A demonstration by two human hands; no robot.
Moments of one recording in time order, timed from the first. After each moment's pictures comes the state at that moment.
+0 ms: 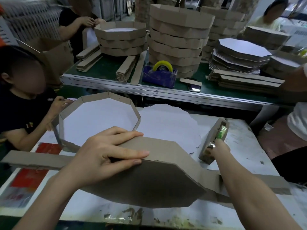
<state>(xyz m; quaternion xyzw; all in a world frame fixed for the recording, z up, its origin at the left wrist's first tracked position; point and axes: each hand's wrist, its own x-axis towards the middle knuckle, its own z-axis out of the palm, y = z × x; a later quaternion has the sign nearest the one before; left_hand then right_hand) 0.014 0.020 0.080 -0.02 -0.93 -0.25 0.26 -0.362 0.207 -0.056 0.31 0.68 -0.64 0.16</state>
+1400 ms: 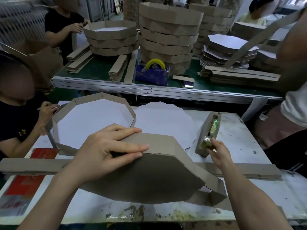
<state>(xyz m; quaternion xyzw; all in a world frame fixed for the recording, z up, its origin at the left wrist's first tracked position) 0.011 0.020 0.083 0.00 -0.93 -0.27 0.24 -0.341 0.256 -0.092 0.14 0.63 -0.74 0.20</state>
